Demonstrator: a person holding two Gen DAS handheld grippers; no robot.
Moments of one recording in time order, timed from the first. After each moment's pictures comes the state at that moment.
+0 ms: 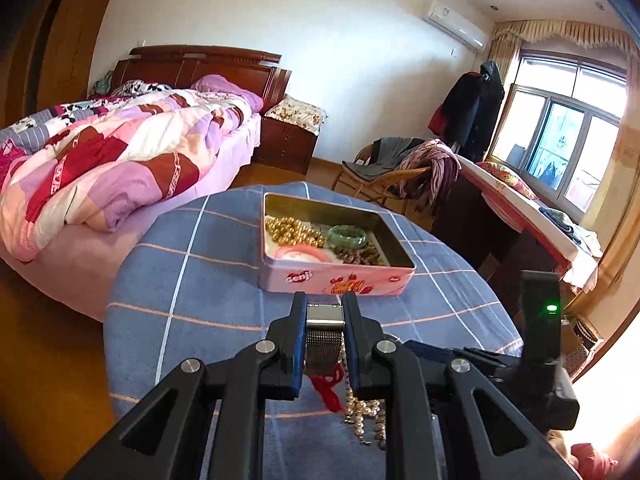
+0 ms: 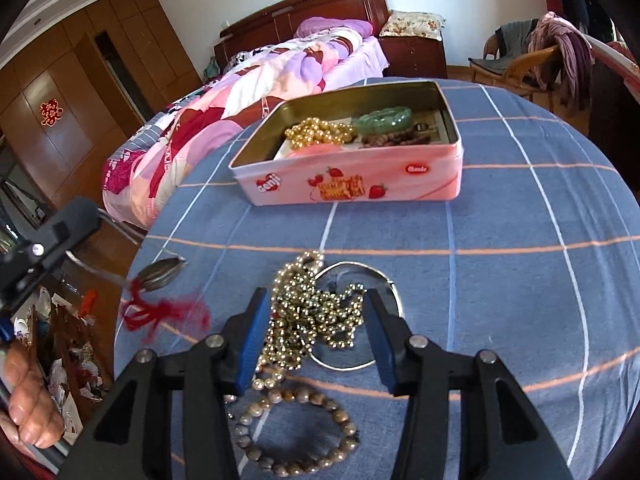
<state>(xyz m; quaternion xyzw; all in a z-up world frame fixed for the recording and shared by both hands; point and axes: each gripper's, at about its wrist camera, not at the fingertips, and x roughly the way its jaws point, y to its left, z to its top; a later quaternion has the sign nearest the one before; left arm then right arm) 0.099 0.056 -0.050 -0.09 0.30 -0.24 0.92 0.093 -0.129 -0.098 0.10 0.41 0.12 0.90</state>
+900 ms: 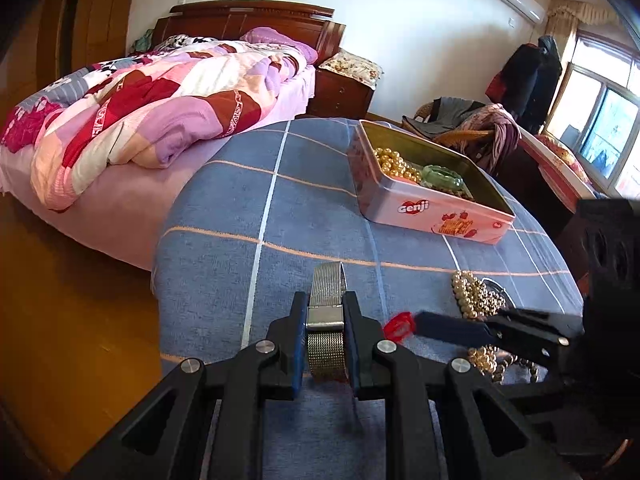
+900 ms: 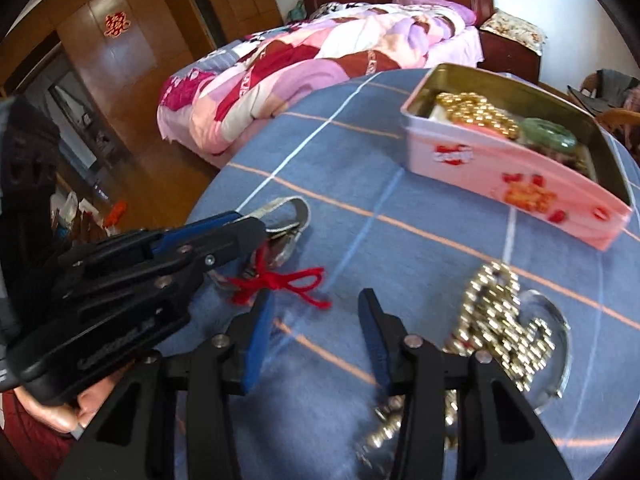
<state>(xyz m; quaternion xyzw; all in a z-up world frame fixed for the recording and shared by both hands) 0.120 0.098 -0.109 -0.07 0.39 -0.16 0.91 0.122 -0.018 -0.116 -0.01 0.45 0.25 0.85</state>
